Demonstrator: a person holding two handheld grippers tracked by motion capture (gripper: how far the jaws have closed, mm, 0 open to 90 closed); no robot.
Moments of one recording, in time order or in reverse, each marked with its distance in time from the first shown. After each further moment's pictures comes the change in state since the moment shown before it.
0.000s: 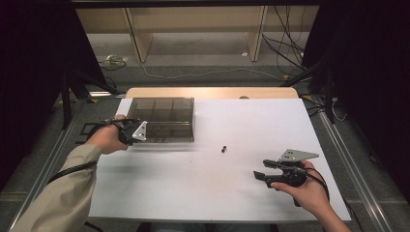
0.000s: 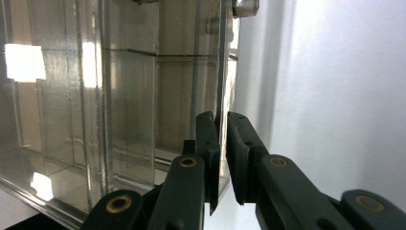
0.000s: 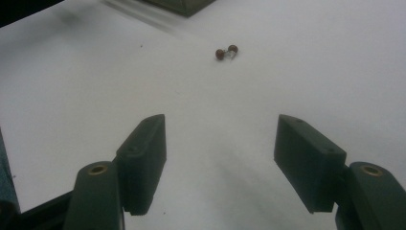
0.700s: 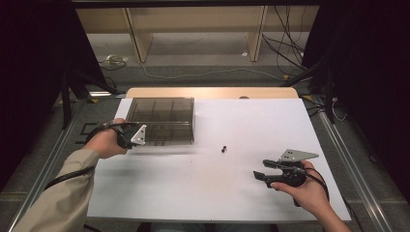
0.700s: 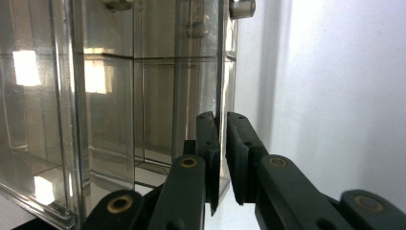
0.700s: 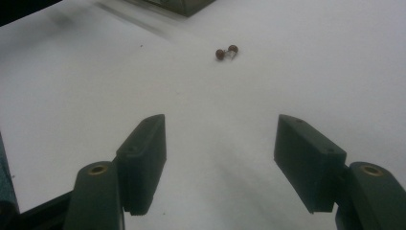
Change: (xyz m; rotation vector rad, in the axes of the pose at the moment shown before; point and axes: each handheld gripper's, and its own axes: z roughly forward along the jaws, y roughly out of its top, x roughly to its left) left arm -0.012 0.000 -0.005 -0.013 0.001 0.008; right arm 0.001 0.000 0.000 0.001 -0.001 0.000
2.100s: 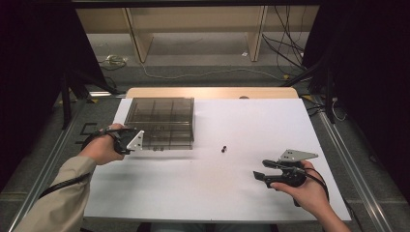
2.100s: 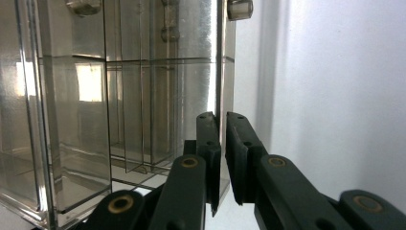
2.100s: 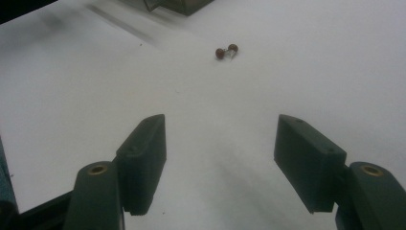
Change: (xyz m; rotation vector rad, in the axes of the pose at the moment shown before) left arm -0.017 -0.005 -0.006 -0.031 0.000 0.024; right arm 0.000 0.000 0.000 0.005 -0.003 -0.002
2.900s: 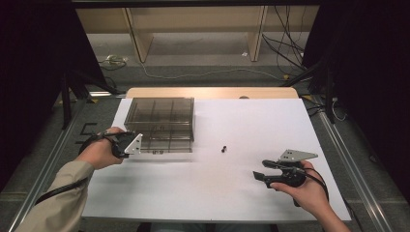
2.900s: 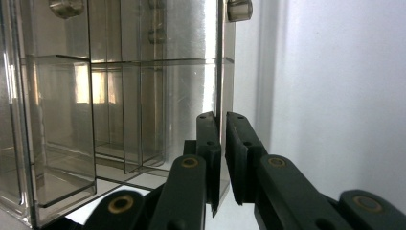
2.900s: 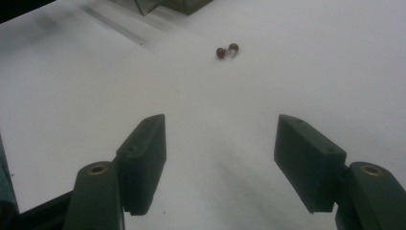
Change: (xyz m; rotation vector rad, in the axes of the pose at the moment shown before) left arm -0.011 -0.002 -0.004 -0.019 -0.002 -0.005; right arm 0.000 0.000 0.001 0.000 0.001 -0.004
